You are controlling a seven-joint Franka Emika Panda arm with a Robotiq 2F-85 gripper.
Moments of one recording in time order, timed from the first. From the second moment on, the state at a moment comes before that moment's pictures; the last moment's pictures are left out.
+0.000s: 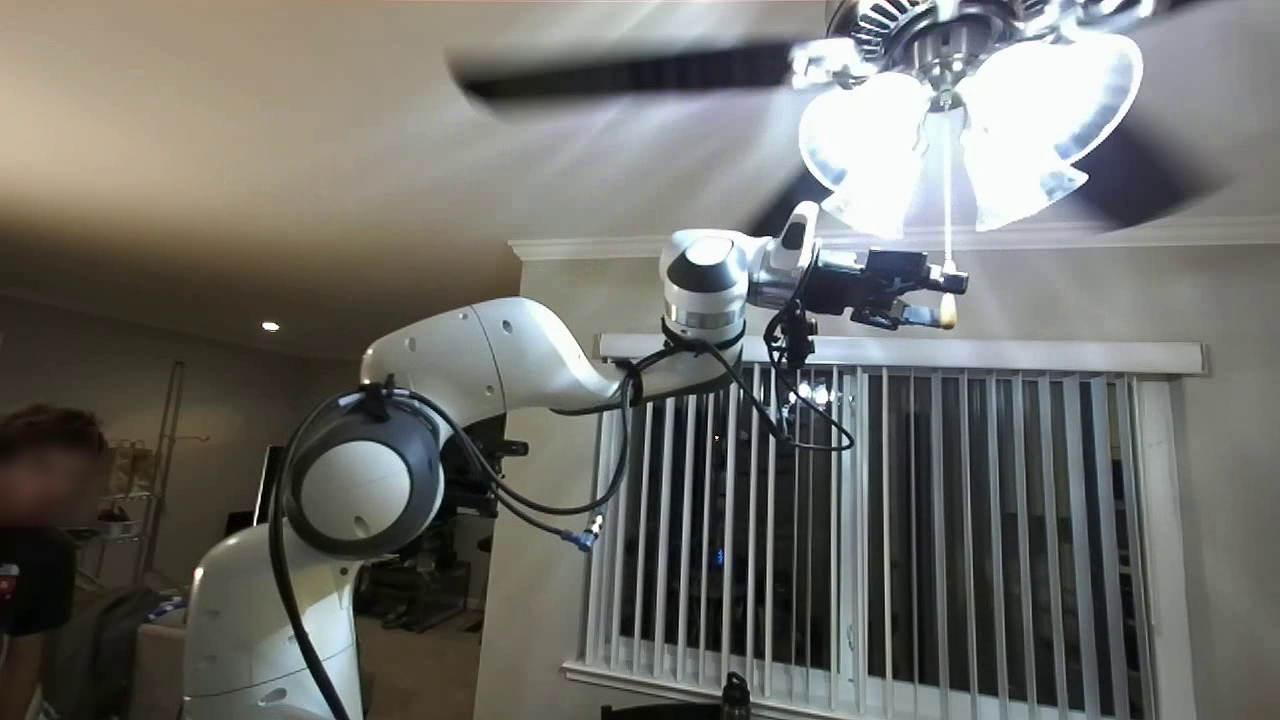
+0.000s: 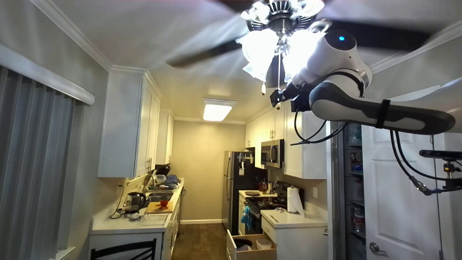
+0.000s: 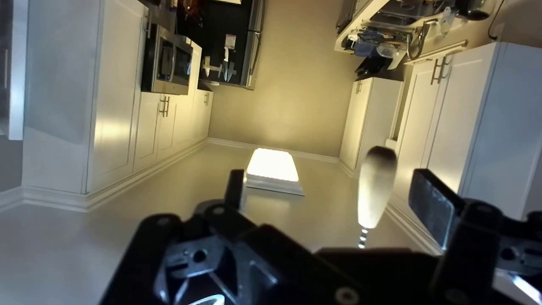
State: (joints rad) arm -0.16 -0.24 0.32 -1.38 -0.80 2.23 0.67
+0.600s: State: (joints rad) arm -0.13 -0.20 0.31 -1.33 -0.81 2.23 0.70
